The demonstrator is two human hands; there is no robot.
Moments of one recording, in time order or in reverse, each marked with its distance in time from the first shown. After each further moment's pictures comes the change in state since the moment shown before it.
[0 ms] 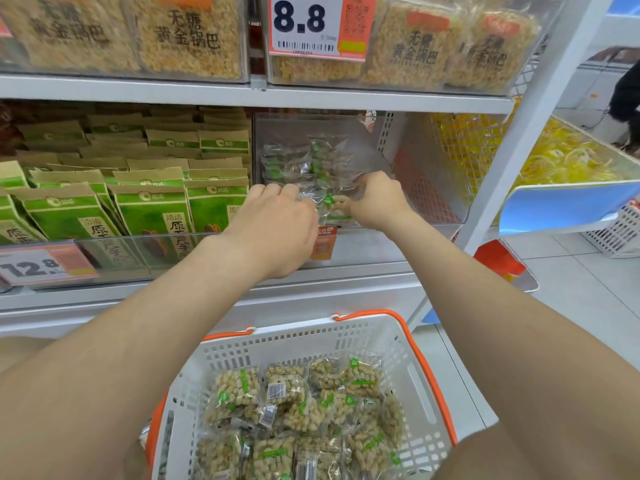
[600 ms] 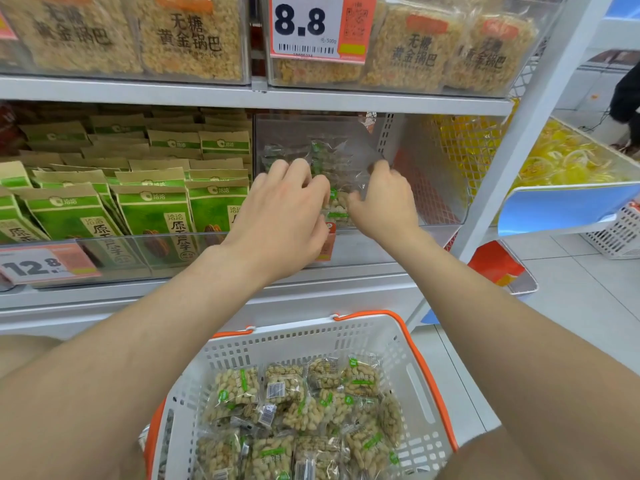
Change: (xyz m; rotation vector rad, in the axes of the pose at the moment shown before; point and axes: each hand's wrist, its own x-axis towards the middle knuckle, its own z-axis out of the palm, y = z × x) left_hand -0.007 0.005 -0.009 -0.224 0.353 0.072; right_hand -0.025 -0.002 -0.002 -0.176 0.268 -0.148
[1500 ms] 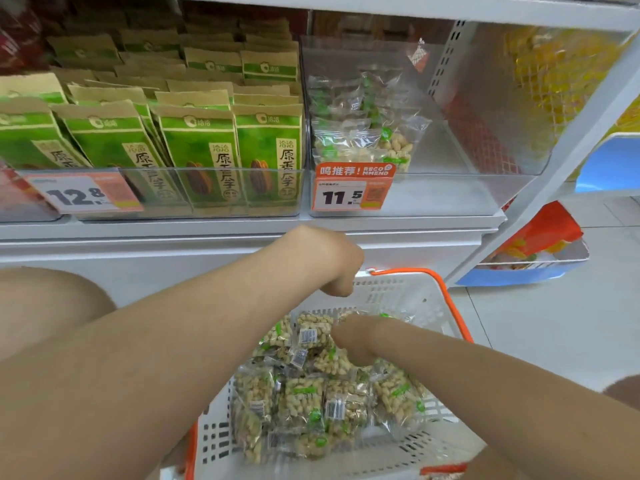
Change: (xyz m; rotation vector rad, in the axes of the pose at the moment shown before) left_hand -0.045 0.018 0.055 0.060 -1.180 0.033; right_hand -0.194 0.033 0.164 -0.644 -1.385 -0.506
